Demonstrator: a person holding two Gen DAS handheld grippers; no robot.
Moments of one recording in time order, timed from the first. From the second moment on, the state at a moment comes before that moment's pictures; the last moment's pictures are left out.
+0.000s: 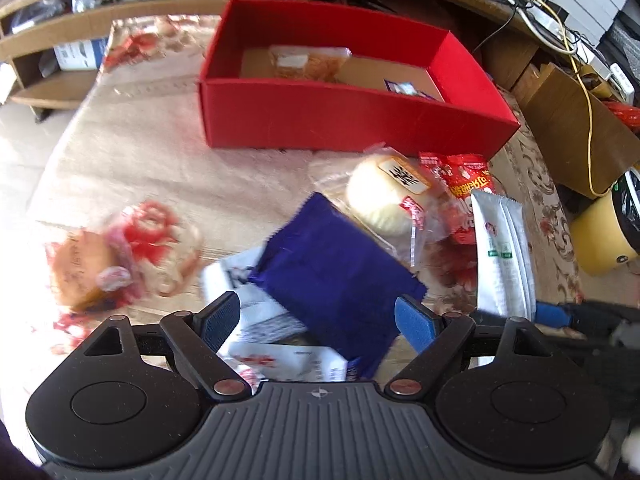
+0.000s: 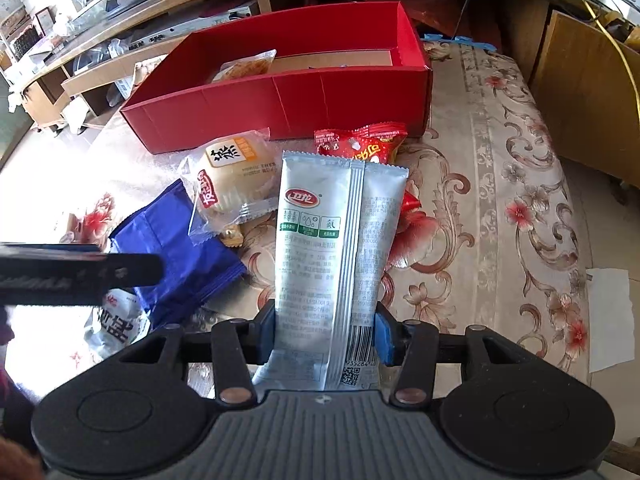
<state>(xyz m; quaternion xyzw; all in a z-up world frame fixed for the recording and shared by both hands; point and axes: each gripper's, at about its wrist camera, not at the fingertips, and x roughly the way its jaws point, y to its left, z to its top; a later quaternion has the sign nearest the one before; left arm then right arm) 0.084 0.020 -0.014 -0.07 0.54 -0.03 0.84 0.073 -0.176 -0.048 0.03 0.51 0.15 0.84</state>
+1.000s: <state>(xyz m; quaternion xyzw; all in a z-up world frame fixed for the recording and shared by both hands) 0.102 -0.011 -0.030 -0.01 0.53 -0.02 0.85 0.072 -0.180 -0.054 0.02 0.53 0.14 0.84</state>
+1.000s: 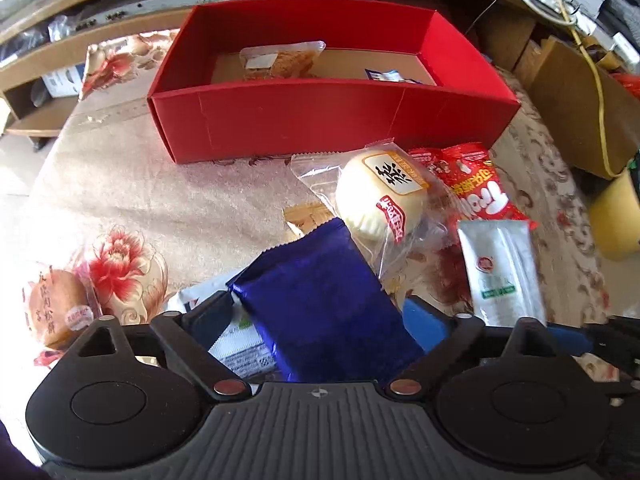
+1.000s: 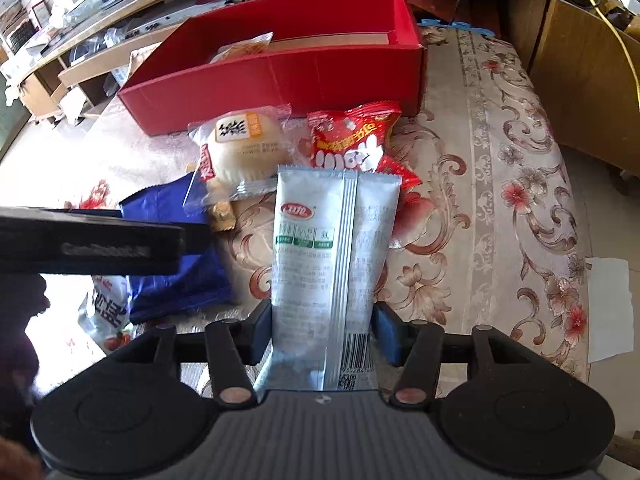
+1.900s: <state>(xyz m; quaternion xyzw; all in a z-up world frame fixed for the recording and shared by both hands) 0.084 0.000 -0.032 0.05 0.51 -0.02 0.86 0.082 -0.170 -0.064 0.01 0.51 0.14 0.85</state>
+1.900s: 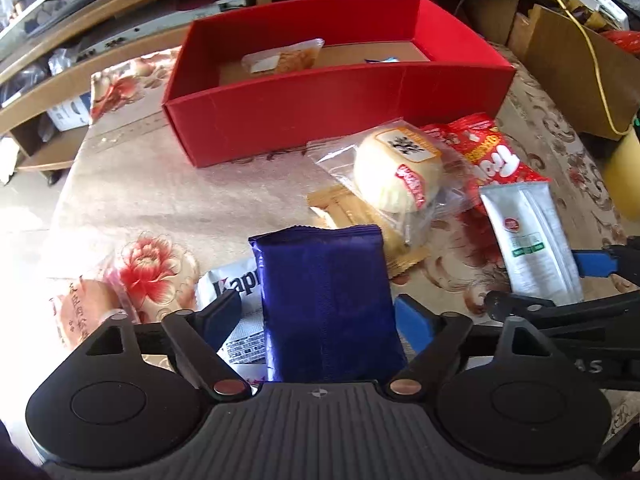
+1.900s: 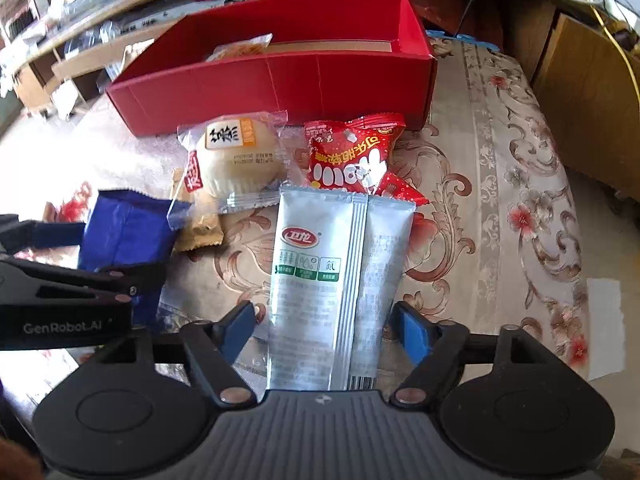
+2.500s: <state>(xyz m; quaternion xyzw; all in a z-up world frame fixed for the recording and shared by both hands) 0.077 0.005 -0.030 0.07 0.50 -0.03 0.86 0.067 -0.159 -0.052 -0.06 0.49 0.14 0.86</state>
